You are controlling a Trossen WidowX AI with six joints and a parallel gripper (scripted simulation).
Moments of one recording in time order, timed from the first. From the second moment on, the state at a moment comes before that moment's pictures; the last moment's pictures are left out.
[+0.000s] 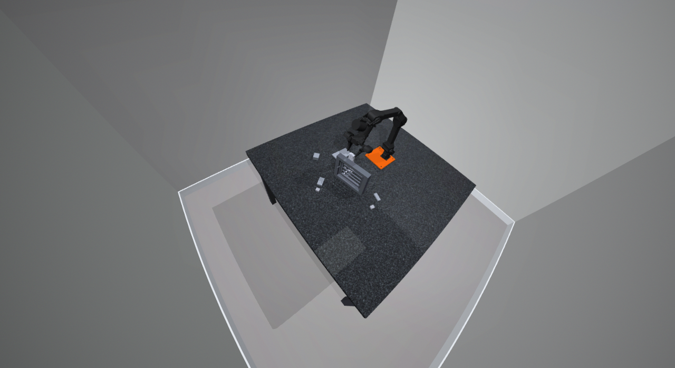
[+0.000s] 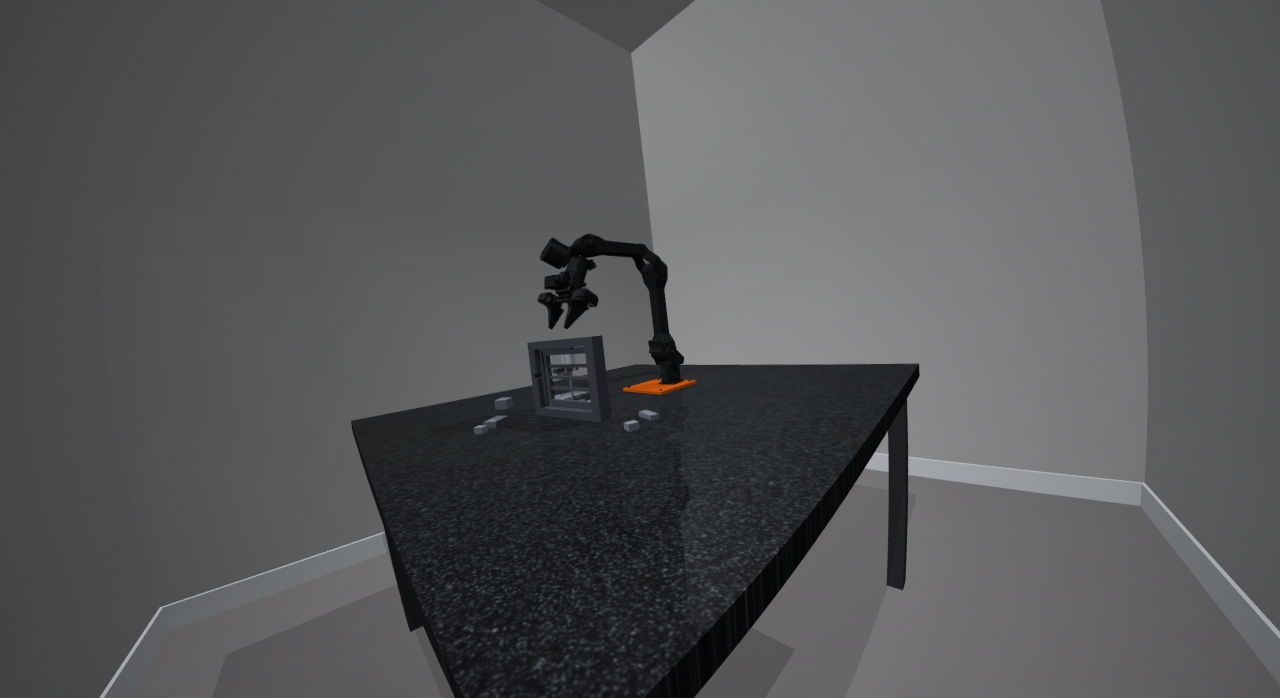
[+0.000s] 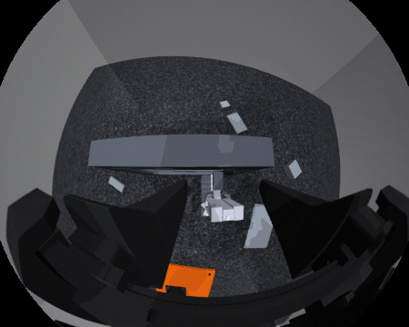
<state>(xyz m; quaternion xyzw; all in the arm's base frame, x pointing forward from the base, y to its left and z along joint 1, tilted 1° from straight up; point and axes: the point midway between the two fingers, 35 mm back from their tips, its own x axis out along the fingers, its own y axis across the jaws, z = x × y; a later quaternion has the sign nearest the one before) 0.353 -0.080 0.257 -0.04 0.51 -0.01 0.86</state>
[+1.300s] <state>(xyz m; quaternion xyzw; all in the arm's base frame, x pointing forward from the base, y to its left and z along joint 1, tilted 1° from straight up) 0.334 -0.096 0.226 -0.01 0.65 0.03 0.76</state>
